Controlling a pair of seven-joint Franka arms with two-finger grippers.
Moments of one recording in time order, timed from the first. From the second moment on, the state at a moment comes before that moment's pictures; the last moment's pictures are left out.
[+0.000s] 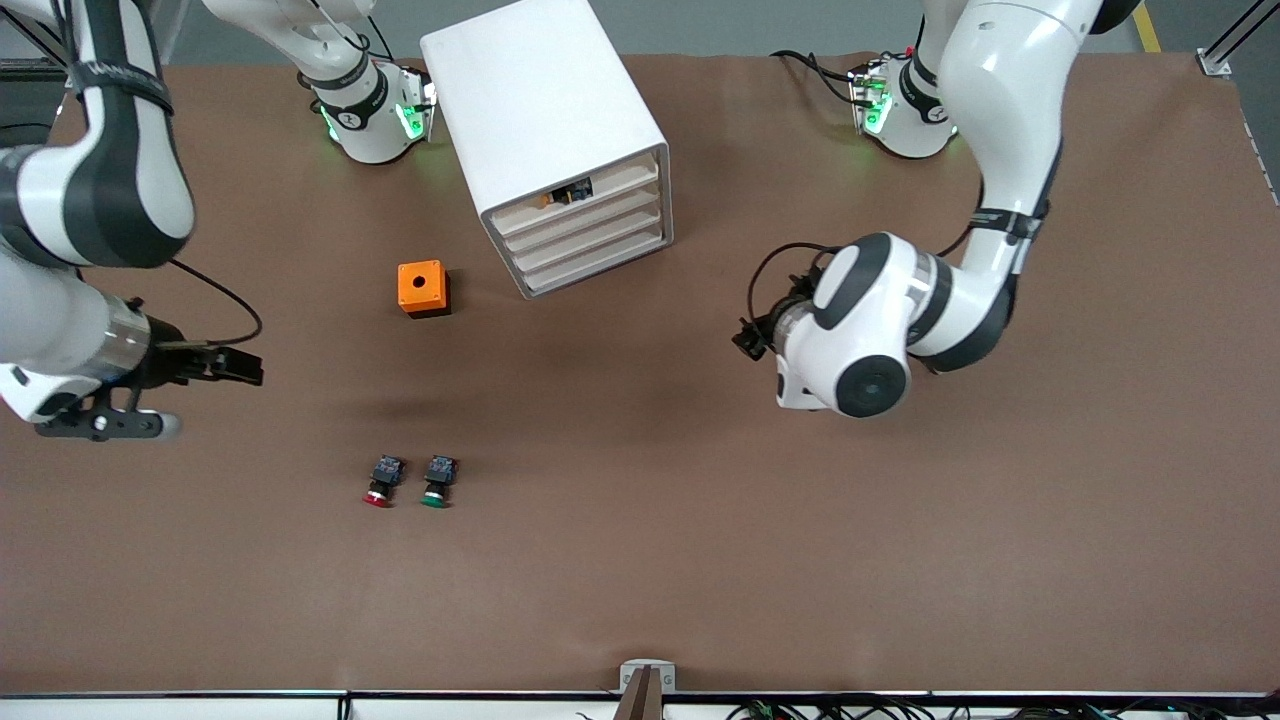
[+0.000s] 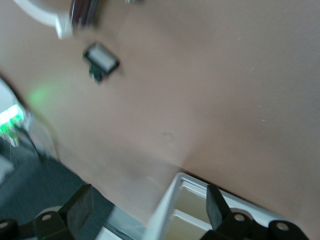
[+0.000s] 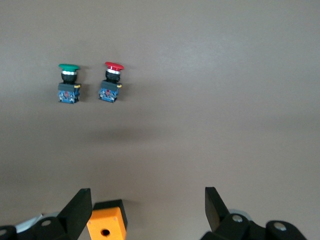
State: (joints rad) left arm -0.41 0.63 -0.13 -1.41 -0.35 1.48 -1.32; right arm 0.05 0.30 -0.01 -1.59 0.00 1.77 0.08
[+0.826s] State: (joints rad) left arm -0.47 0.85 -0.13 -1.41 -0.97 1.48 -2.22; right arm 0.05 0.60 0.12 -1.59 0.01 2.10 0.51
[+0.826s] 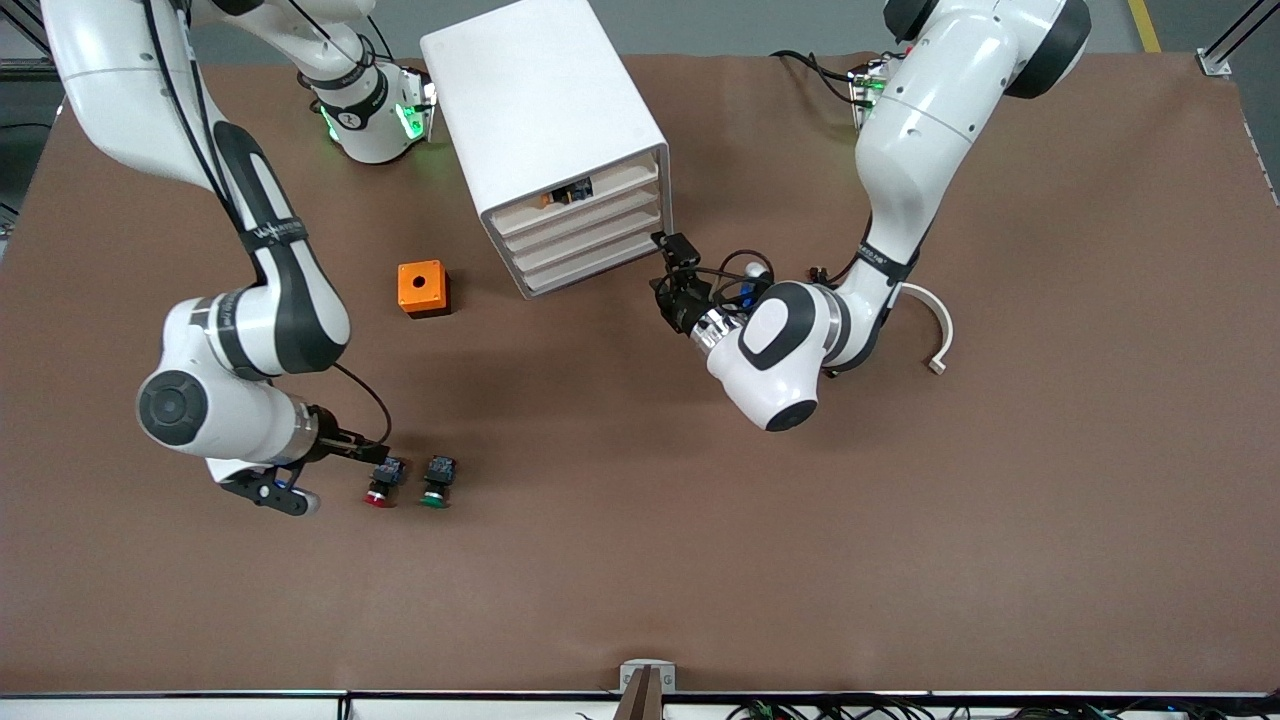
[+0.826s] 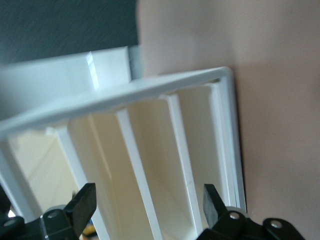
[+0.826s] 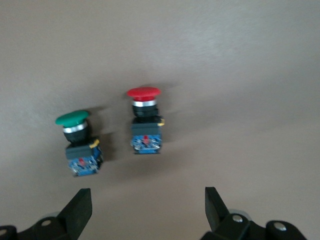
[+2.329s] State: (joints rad) left arm -0.60 0.93 -0.13 -1.41 -1.16 1.48 -2.44; right arm 0.02 0.76 0.13 -1.59 -0.02 2.27 0.50
